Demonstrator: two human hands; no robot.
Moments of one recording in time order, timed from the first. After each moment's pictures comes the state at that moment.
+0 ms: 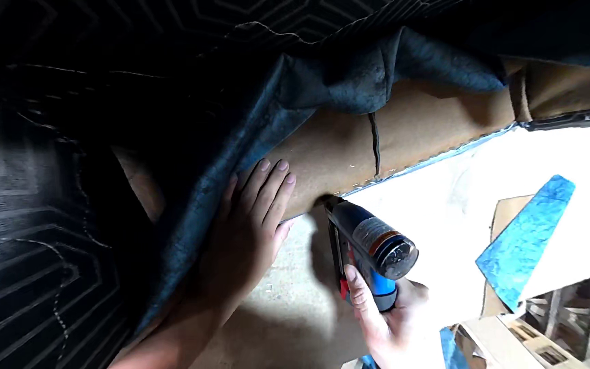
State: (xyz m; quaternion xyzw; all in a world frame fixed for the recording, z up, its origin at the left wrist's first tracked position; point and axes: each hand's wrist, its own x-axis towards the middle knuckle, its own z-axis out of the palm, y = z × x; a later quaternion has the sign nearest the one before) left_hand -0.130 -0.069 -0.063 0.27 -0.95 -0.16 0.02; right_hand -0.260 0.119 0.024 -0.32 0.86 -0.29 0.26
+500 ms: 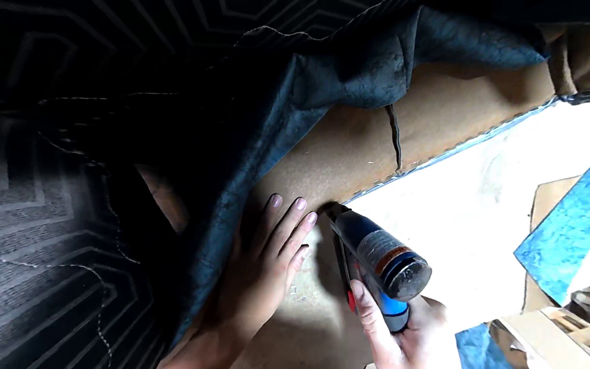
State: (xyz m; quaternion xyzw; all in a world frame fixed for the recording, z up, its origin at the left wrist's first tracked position) left_hand -0.093 -0.042 -0.072 0.25 -0.95 -0.16 0.02; right_hand -0.228 0.108 0.035 -0.30 0.87 -0.28 0.27
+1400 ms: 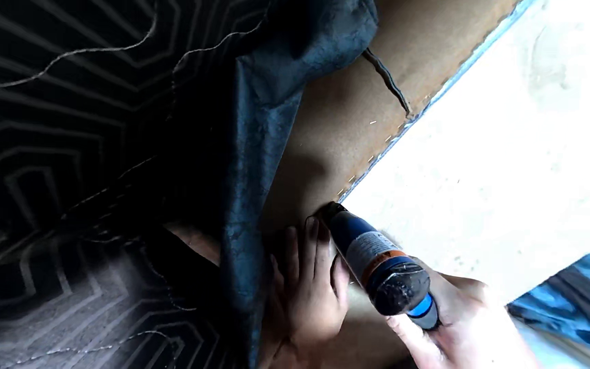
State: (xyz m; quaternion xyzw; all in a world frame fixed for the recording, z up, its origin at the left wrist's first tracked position) left_hand -0.059 -0.028 -0.065 0.25 -0.96 -0.12 0.00; right_hand -0.184 0.096 0.035 -0.31 0.88 -0.26 0.26
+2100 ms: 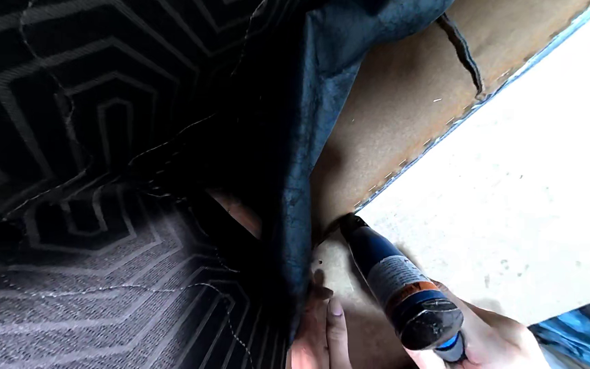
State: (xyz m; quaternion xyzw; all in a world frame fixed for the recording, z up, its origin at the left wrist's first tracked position) left_hand 0.005 -0.029 -0.011 0.39 -0.69 -0.60 0.09; right_hand -0.147 0.085 0.044 -0.30 0.86 -0.25 0.32
